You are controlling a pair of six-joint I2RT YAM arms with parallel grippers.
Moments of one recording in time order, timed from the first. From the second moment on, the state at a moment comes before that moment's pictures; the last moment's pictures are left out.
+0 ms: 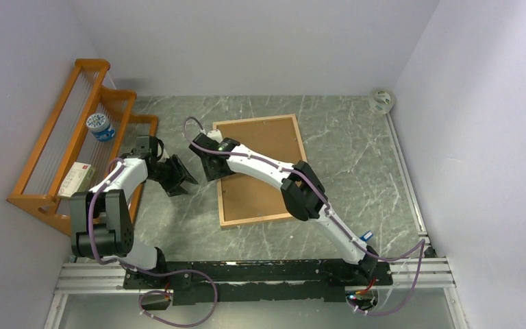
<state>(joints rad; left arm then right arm) 0.07 1.49 0.88 -0.61 0.43 -0.60 0.97 2.47 2.23 -0.86 0.30 0.59</state>
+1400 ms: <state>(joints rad) -0.12 1.29 0.63 -0.14 0.91 -0.79 0.96 2.19 2.18 -0.98 0.18 0.80</state>
